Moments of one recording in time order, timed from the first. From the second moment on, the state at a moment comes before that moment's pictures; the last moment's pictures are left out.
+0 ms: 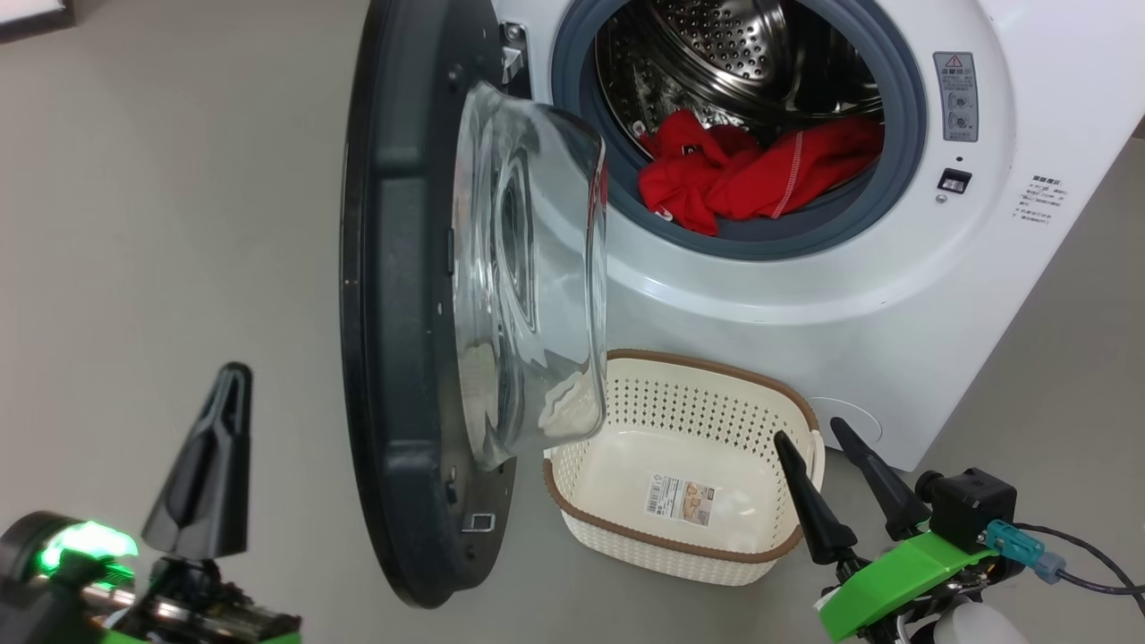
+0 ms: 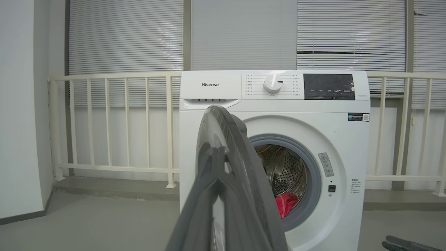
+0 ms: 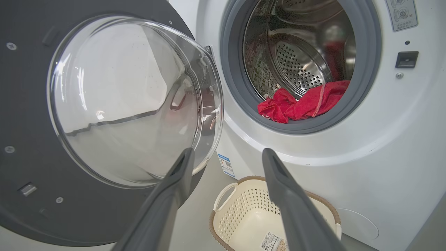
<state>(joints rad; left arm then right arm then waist) -0.01 0.26 -0.13 -0.31 -0.43 -0.13 -0.25 -0.17 -0.15 0.20 0.30 0.40 0.13 -0.25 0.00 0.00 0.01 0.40</state>
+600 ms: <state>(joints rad) -0.04 0.29 -0.41 -0.39 -0.48 -0.13 -0.20 -0.17 -0.14 0.21 0.31 0.40 0.13 -0.25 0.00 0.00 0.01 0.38</state>
